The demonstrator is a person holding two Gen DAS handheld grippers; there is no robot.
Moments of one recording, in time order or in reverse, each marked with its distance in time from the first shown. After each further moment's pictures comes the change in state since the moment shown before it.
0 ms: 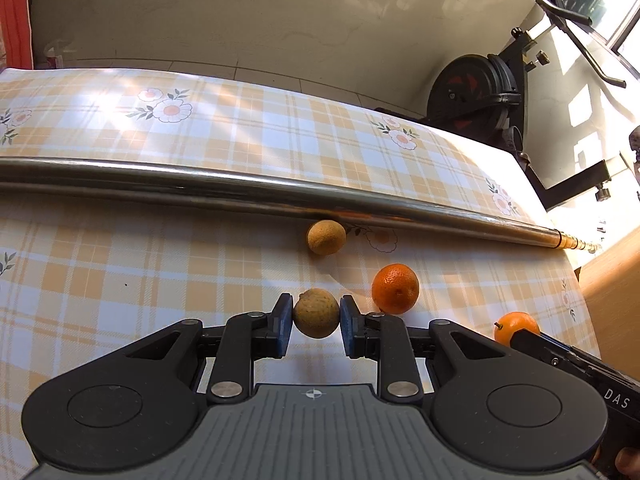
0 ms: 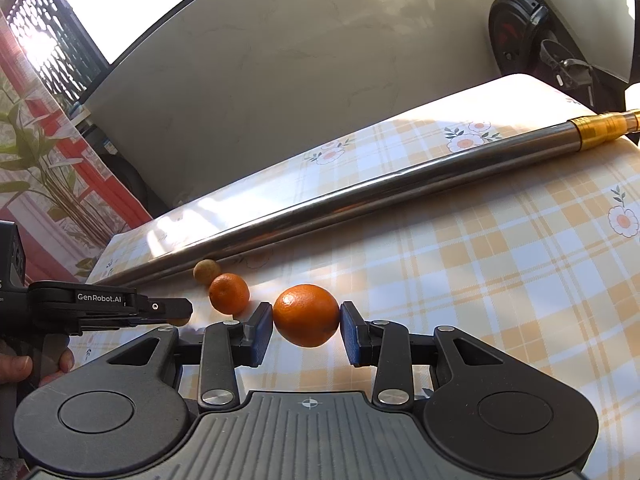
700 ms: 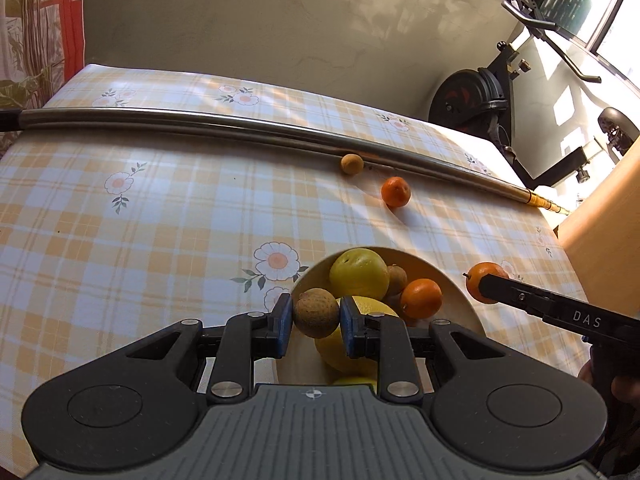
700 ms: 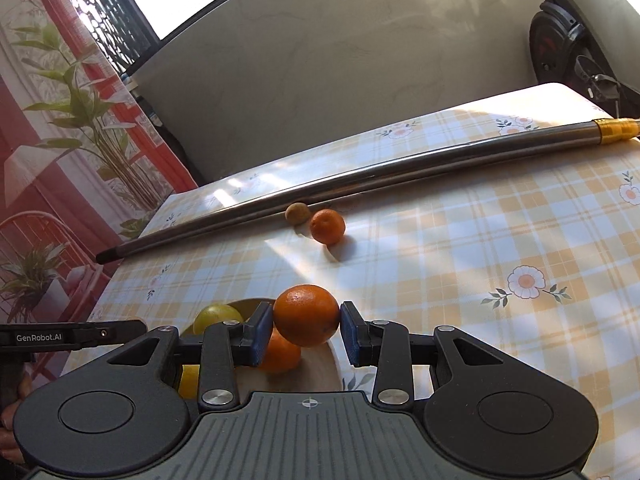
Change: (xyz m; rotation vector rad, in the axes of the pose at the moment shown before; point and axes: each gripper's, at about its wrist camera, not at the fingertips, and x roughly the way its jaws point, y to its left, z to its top) left arm -0.127 0.019 -0.111 0.013 -0.069 0.042; right arm -0.059 0.070 -0.060 -0.103 0.045 0.064
